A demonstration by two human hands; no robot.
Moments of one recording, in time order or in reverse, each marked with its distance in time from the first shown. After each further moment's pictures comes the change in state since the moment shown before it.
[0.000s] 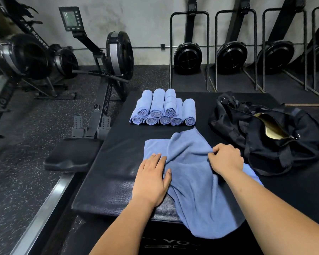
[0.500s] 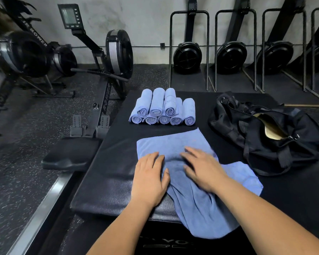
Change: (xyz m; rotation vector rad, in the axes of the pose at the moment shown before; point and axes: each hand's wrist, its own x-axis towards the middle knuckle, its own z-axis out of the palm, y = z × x) left_hand -0.006 0.001 -0.008 -0.059 0.127 -0.010; right_hand -0.028 -0.011 0.031 -0.217 -0.069 -0.772
